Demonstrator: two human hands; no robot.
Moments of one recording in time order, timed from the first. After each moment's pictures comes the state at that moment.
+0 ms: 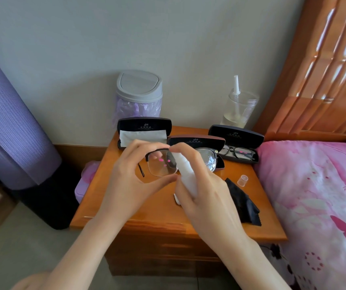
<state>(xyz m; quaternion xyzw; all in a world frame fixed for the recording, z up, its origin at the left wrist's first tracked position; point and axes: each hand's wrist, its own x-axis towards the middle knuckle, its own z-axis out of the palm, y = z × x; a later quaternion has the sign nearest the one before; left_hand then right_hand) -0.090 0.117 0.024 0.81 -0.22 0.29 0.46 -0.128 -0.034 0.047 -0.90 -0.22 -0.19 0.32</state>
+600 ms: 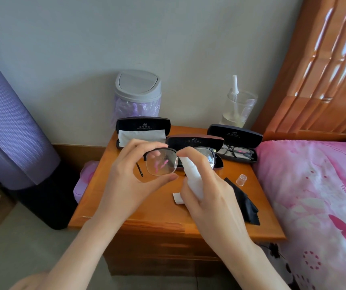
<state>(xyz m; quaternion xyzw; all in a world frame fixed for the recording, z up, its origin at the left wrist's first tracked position) -0.091 0.116 0.025 0.82 -0.20 0.29 0.45 -0.130 -0.043 0.039 -0.90 -0.19 -0.22 0.31</state>
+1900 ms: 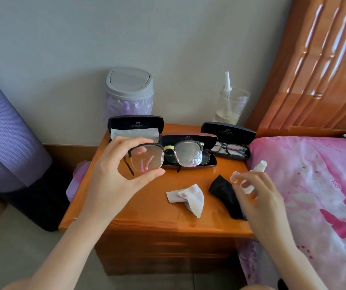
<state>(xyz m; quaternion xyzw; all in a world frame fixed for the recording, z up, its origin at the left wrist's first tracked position) -0.085 0.127 0.016 0.82 -0.20 0.29 0.45 -0.117 -0.152 -0.014 -0.91 -0.03 -0.29 0.29</state>
